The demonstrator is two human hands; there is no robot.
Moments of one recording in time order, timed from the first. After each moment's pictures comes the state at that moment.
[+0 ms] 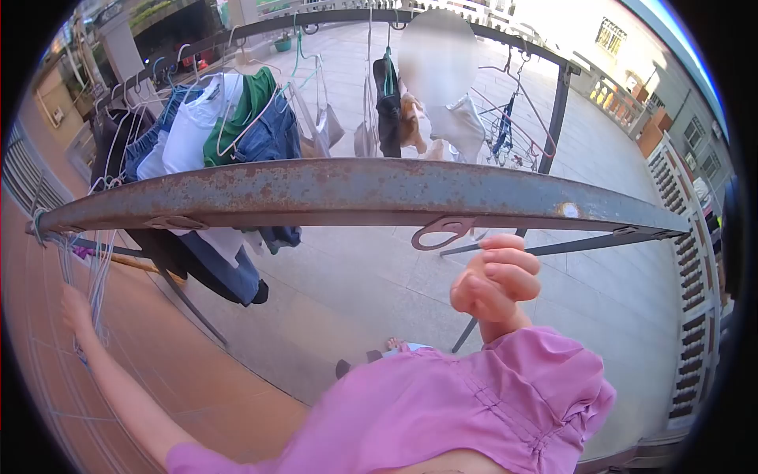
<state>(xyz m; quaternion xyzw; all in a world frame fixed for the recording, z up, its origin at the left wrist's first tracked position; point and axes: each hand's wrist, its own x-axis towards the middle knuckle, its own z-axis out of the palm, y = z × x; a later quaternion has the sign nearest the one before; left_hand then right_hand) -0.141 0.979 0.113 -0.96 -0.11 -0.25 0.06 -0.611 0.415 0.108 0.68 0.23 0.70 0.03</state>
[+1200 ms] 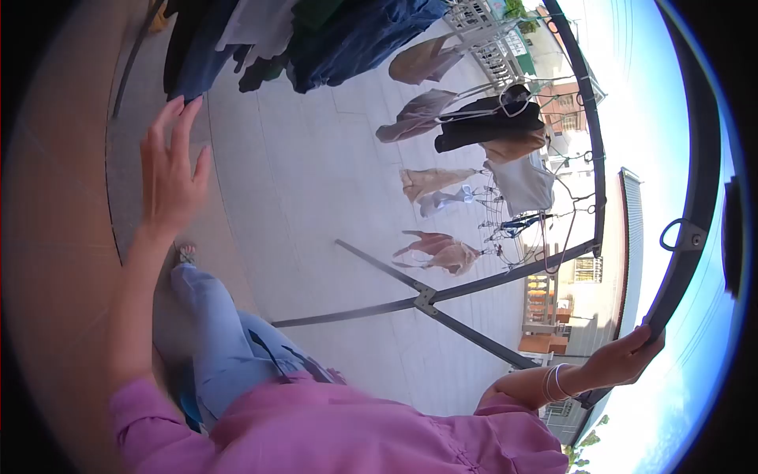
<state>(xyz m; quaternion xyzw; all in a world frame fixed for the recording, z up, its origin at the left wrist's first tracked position) -0.497 0.702 -0.141 -0.87 0.13 -0.31 -0.35 -0.714 0.367 0.221 0.68 -0.14 0.58 0.43</state>
